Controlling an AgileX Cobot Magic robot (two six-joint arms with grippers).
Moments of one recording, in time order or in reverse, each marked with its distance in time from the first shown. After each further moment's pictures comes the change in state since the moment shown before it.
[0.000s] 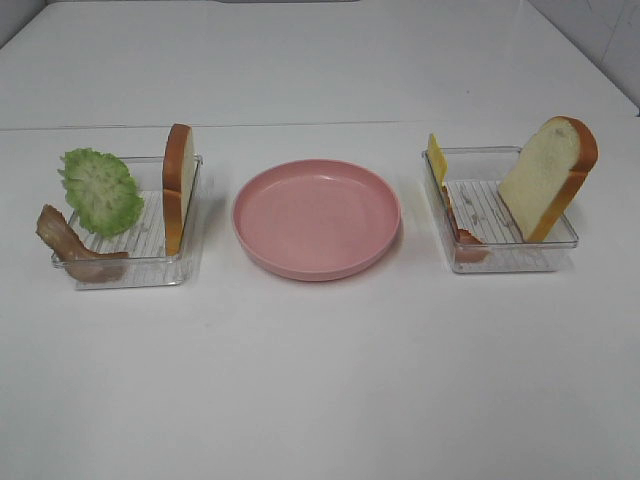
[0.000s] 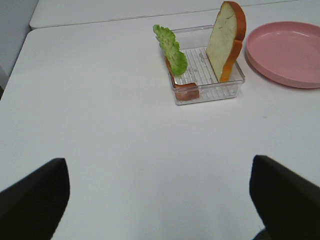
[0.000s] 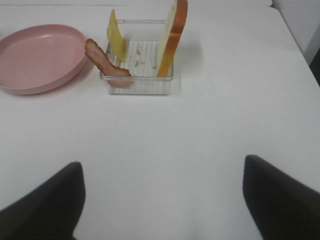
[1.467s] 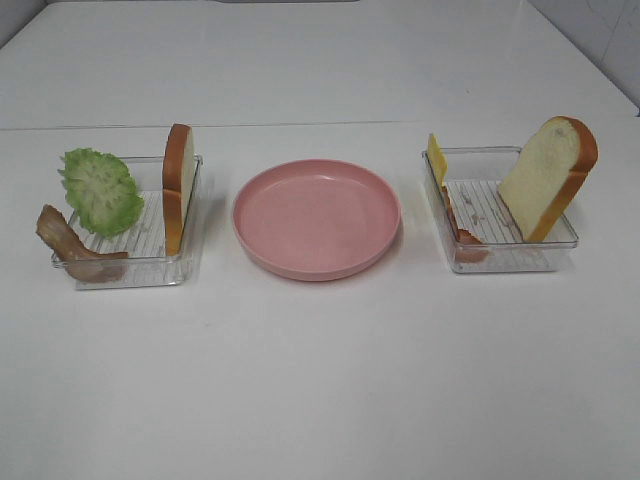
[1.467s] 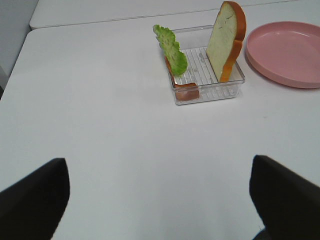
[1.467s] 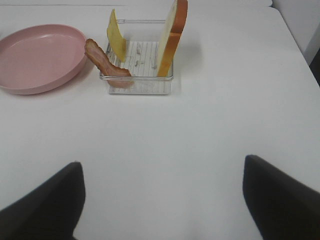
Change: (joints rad) left arm 0.000 0.000 0.000 0.000 0.000 0.000; right arm 0.000 0.000 0.000 0.000 0.000 0.000
